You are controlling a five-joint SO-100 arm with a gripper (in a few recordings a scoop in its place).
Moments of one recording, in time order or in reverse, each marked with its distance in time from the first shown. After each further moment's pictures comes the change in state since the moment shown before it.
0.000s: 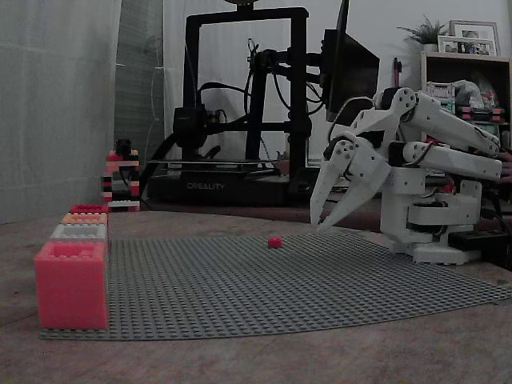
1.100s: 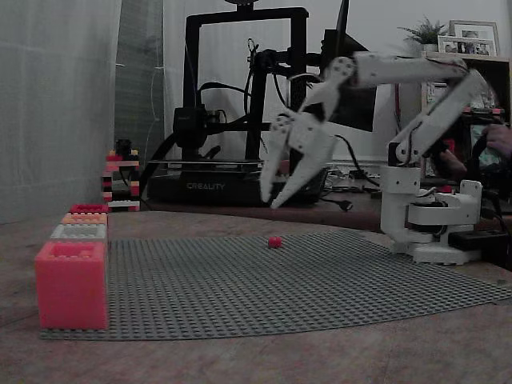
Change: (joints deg) arm 15.2 -57.1 -31.6 -16.3 6.8
